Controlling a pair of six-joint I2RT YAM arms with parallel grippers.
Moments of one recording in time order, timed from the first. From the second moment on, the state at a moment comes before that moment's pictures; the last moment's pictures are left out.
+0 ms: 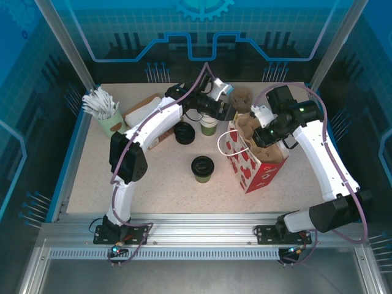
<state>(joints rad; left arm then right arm) -0.54 2.13 2.12 -0.75 0.73 -0.19 0.27 1.40 1.58 -1.40 -0.13 -0.19</state>
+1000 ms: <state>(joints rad) -0.54 2.06 1.99 -0.65 0.65 -0.25 0.27 1.38 1.55 -1.39 -0.13 -0.14</state>
